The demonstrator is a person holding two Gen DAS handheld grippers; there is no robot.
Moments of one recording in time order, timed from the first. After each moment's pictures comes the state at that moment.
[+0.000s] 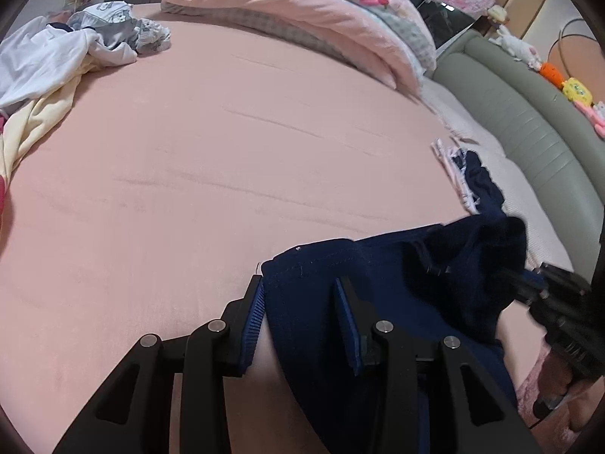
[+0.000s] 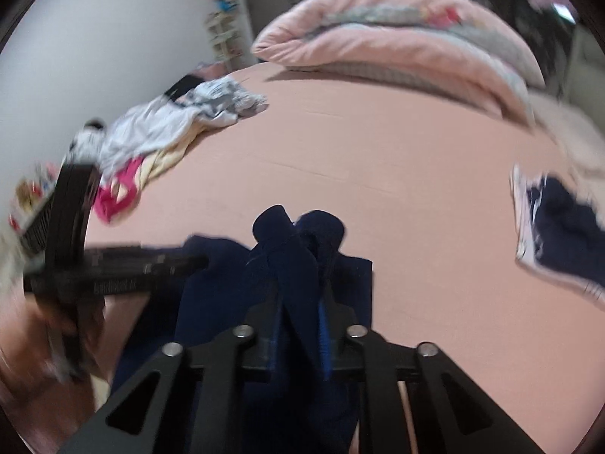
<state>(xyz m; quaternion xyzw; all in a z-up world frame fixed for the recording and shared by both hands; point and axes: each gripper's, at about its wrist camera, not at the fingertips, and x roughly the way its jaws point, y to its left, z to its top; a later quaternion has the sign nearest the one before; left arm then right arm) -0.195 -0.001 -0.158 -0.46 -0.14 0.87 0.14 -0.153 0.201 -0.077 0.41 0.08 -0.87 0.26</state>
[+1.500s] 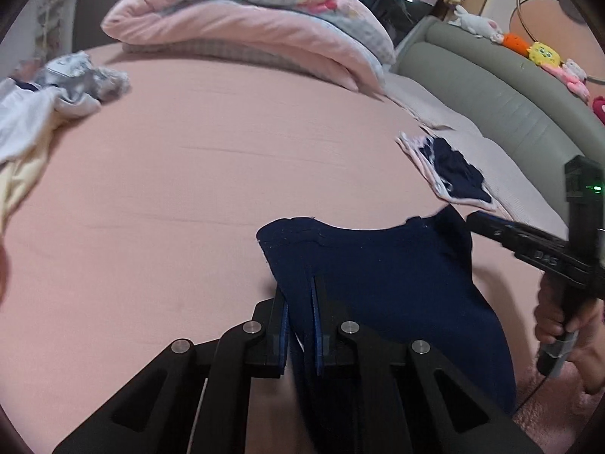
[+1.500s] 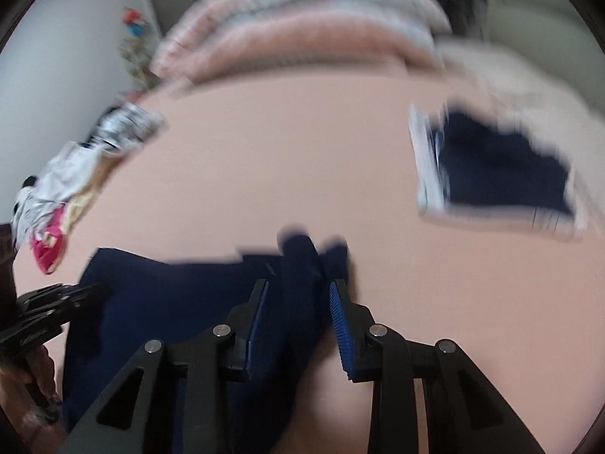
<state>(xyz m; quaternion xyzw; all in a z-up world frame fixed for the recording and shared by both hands) -0.184 0.024 -0.143 -0.42 -0.08 0.88 0.18 -0.193 0.264 -0.080 0.41 -0.01 -0.90 0.14</state>
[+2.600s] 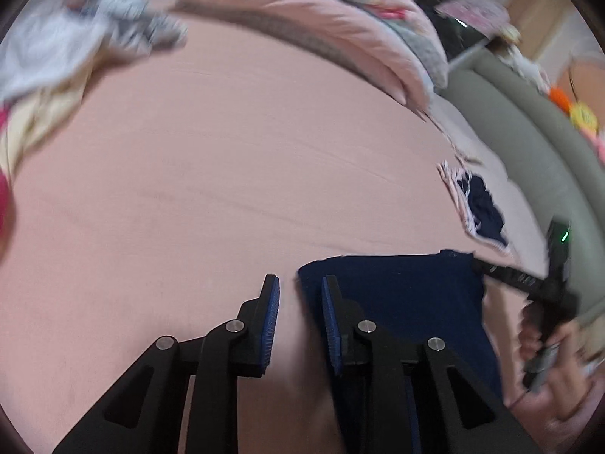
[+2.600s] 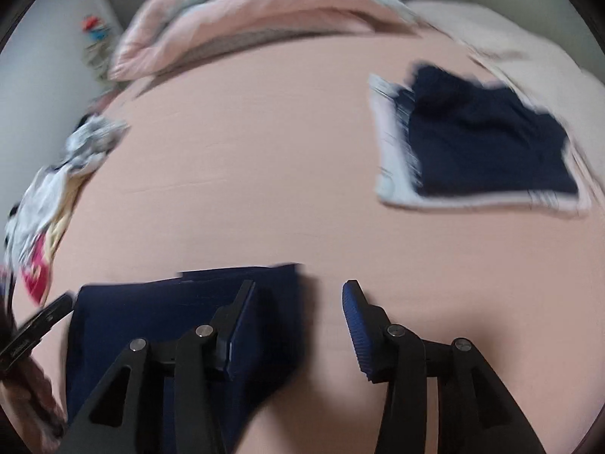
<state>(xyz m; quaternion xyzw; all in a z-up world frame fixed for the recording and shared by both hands) -0.203 -0.023 -0.172 -0.47 -0.19 0.85 0.13 -0.261 0.323 -0.122 0.51 -0.10 -0.85 0.07</state>
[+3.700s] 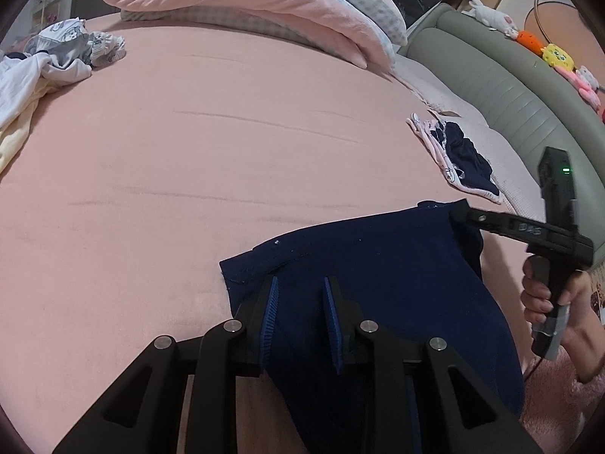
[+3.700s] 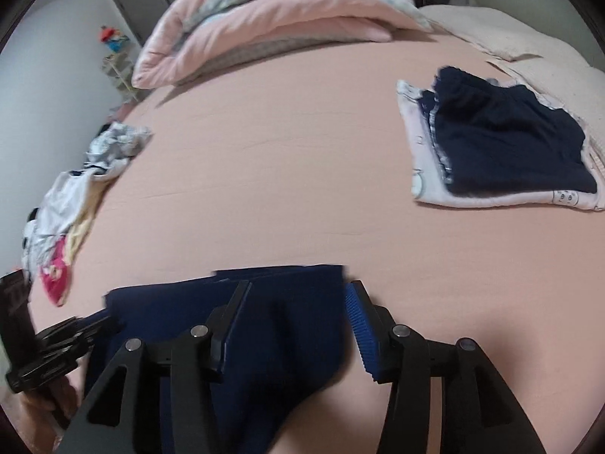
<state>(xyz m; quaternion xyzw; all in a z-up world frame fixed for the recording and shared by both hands) -0.198 0.024 -0.166 -0.47 -0.10 0.86 0.18 -0.236 0.309 -0.116 0.49 -0.09 -0.86 0.12</state>
